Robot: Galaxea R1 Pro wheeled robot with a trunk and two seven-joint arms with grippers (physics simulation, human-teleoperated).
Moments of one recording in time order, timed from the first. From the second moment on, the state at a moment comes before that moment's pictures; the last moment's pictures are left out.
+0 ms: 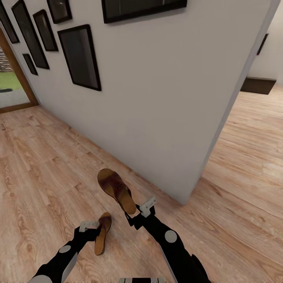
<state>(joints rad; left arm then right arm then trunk) -0.51 0.08 0.06 -0.41 -0.01 -0.18 -0.16 -0.33 0.17 0.34 -1.17 0.21 0.08 0.28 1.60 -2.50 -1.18</state>
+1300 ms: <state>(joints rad) -0.53 0.03 0.06 -0.43 -0.01 -0.20 -0.10 -0.33 0.17 0.34 -1.17 0.20 0.08 0.28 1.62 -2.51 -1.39</state>
